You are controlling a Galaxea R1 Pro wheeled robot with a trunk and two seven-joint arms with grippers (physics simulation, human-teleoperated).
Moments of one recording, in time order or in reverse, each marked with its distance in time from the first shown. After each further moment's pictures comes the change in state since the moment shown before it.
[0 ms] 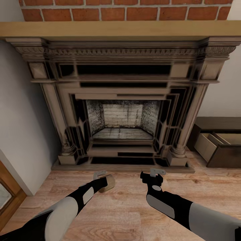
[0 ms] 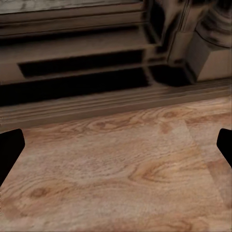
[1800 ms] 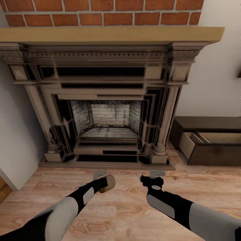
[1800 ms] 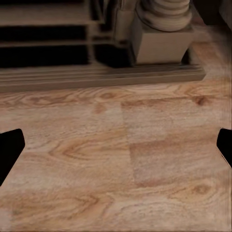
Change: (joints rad) left arm 0.000 -0.001 -0.001 0.003 -0.003 -0.001 0.001; right arm 0.001 -0.002 -0.001 0.003 -0.008 0.124 -0.002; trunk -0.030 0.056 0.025
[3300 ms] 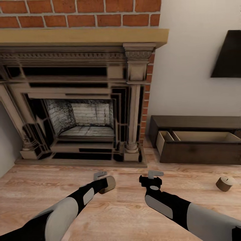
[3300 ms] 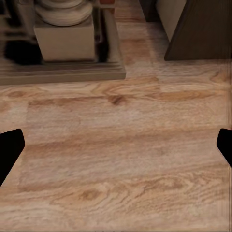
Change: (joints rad) left arm 0.000 0.000 0.000 0.011 0.000 0.001 0.003; right arm 0.000 0.021 0.005 0.017 0.002 -0.003 0.003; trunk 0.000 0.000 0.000
